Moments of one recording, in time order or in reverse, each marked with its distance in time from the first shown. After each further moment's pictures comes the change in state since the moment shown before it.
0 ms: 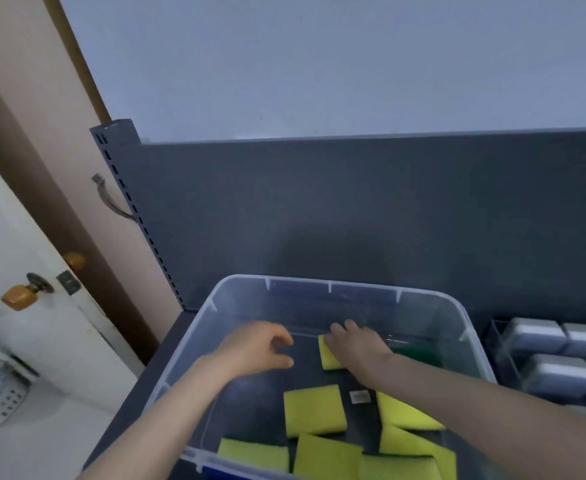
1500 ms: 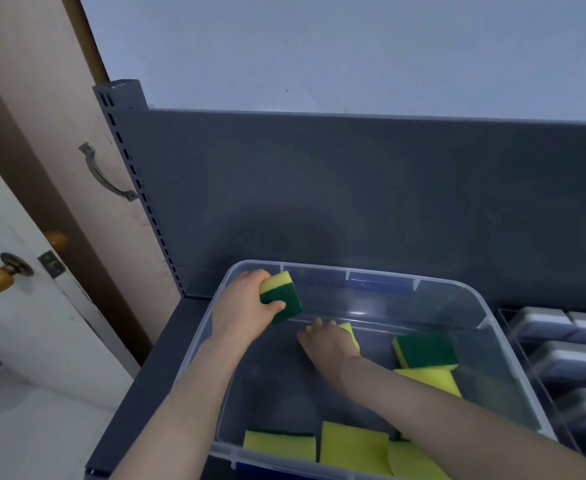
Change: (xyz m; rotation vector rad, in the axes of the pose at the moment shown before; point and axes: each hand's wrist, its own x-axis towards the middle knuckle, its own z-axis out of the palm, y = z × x) left_hand 0.008 -0.031 -0.020 -0.150 0.564 -0.090; right_hand 0.027 -0.079 -0.021 0.002 -0.034 0.107
